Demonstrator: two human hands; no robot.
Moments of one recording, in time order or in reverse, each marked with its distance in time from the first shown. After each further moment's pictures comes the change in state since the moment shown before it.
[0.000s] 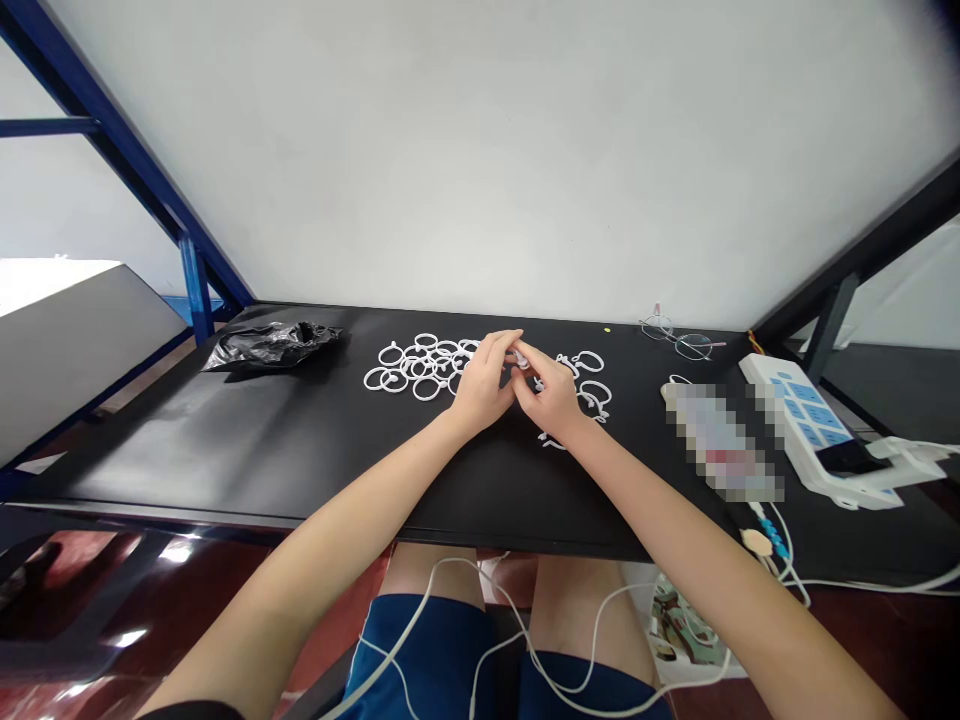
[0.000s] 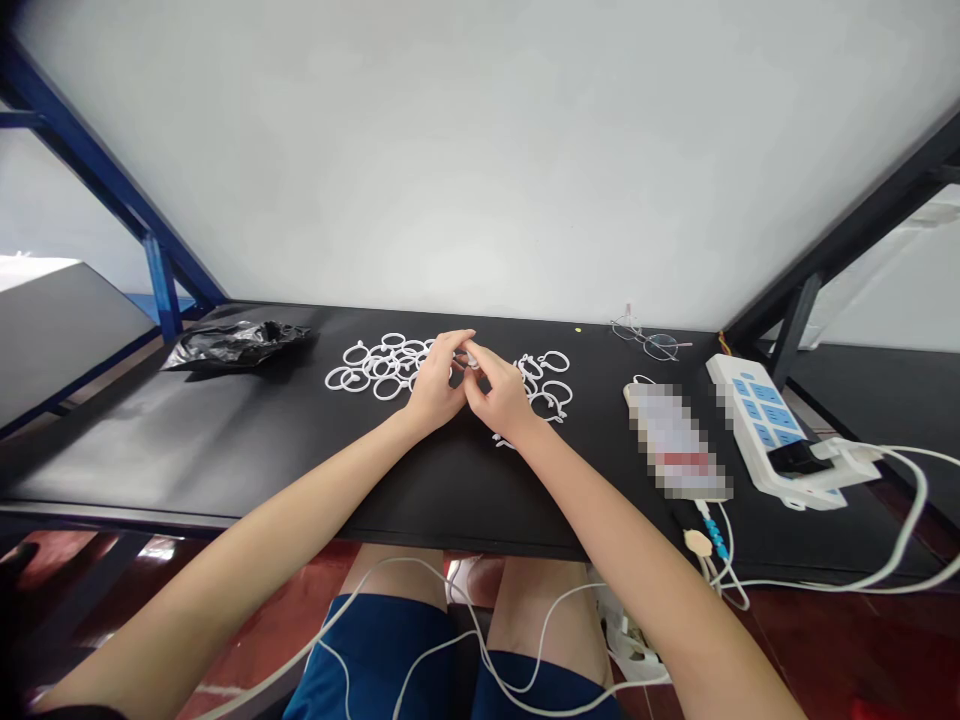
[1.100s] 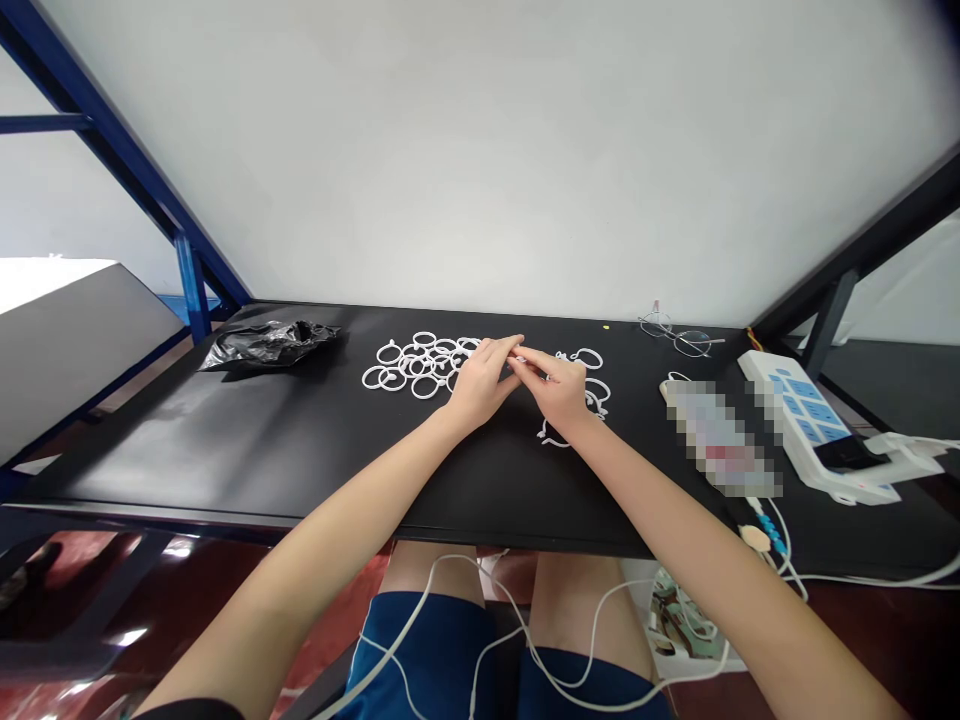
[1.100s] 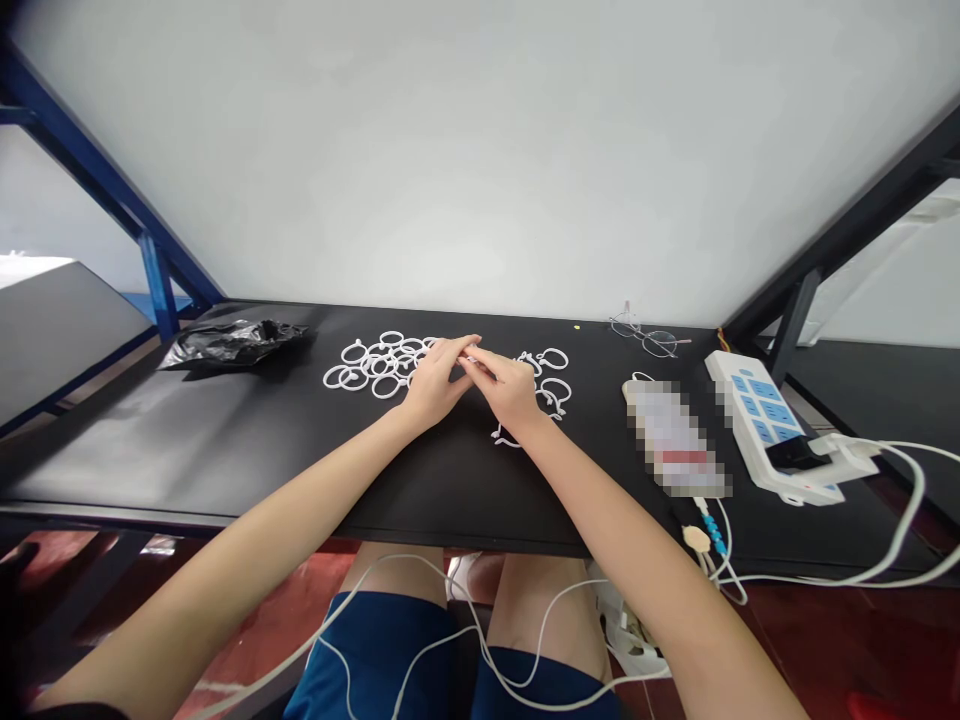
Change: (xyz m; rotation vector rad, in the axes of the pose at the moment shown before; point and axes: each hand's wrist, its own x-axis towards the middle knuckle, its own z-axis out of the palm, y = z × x) left_hand 0.003 -0.006 -0.004 0.156 -0.060 0.083; right_hand 0.000 0.009 -0.003 0.019 0.086 0.095
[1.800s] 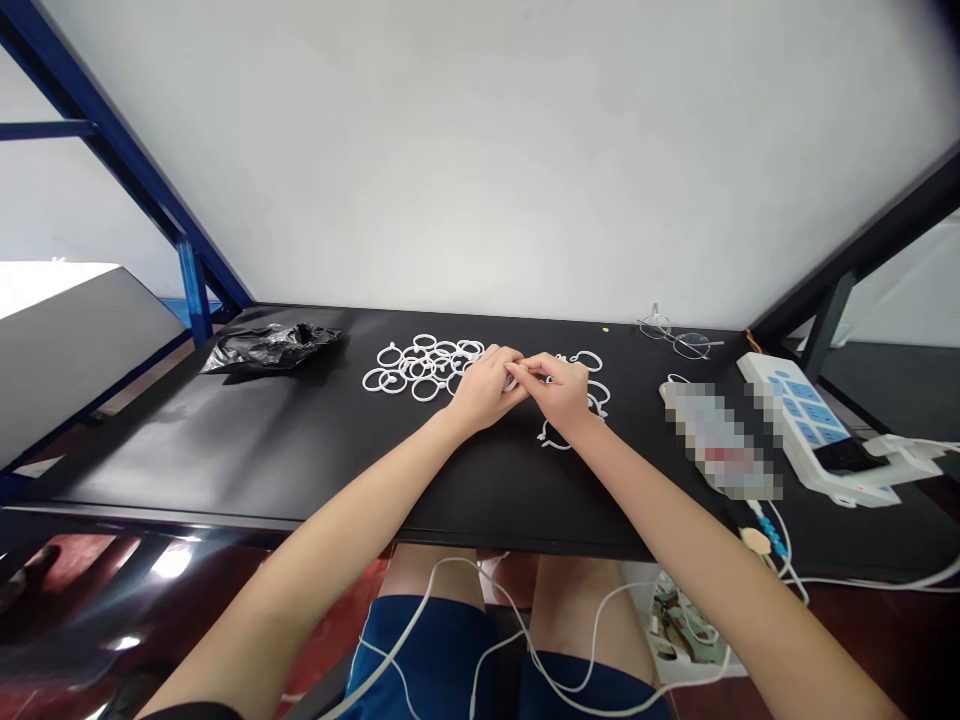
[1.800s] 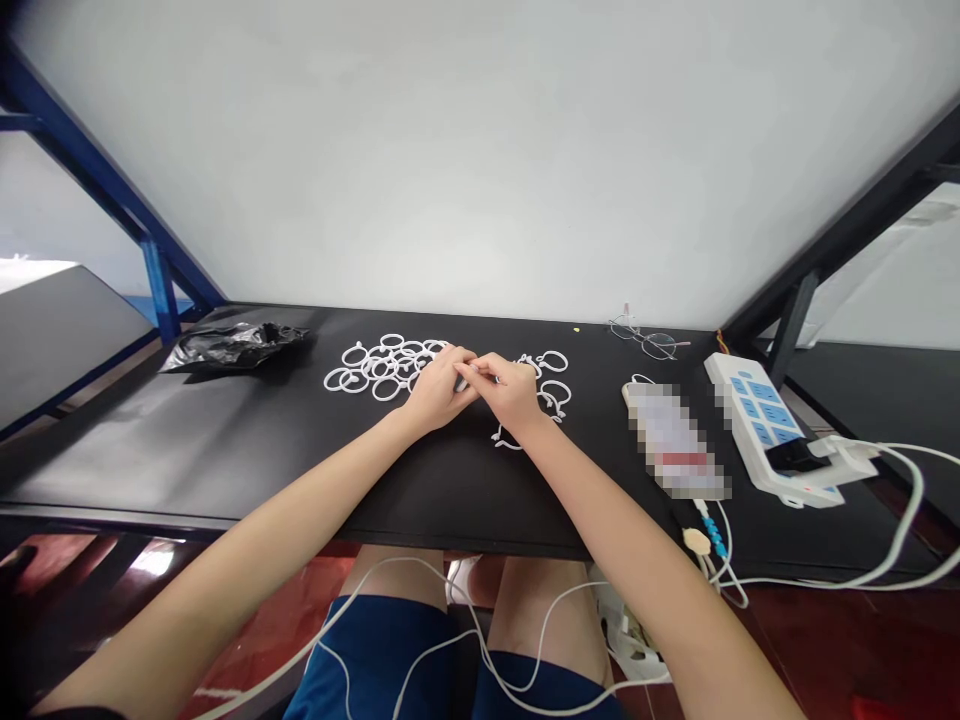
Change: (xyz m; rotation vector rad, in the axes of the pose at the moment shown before) left_hand 0.003 0.011 -0.005 0.047 -0.095 -0.013; right_hand 0.002 -0.006 -0.005 0.034 0.009 -0.026
